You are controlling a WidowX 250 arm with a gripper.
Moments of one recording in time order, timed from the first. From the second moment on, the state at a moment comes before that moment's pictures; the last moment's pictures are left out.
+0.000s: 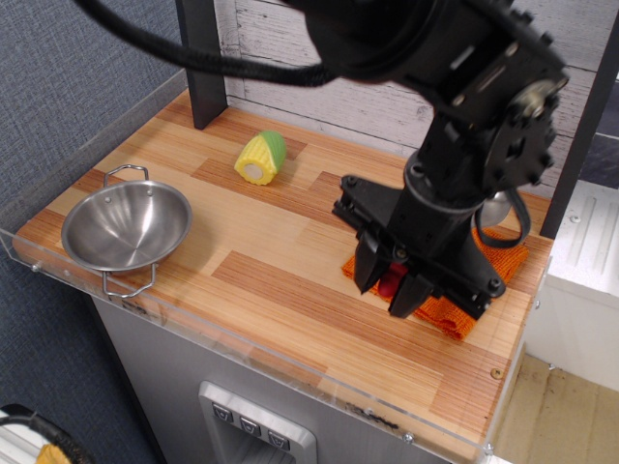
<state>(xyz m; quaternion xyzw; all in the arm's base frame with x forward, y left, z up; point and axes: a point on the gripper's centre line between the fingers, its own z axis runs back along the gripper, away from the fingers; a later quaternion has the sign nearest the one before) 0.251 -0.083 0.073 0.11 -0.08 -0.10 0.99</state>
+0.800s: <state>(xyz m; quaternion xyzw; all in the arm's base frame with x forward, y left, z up) 0.253 -0.005 0.123 0.14 -0.11 0.02 0.98</state>
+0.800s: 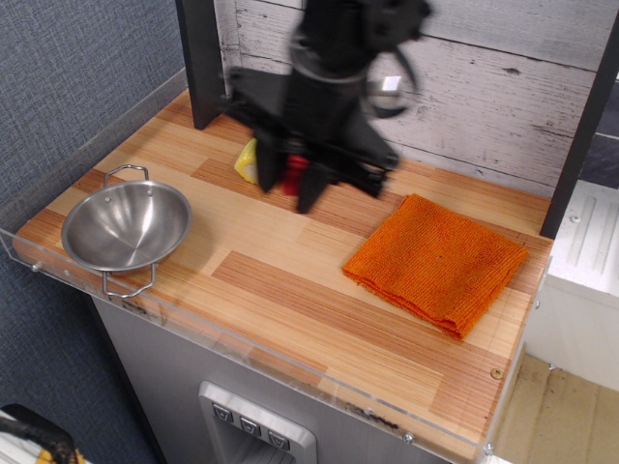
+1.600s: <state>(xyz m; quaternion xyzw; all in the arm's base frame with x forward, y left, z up) 0.247 0.075 0.096 0.14 -0.07 0.08 0.98</state>
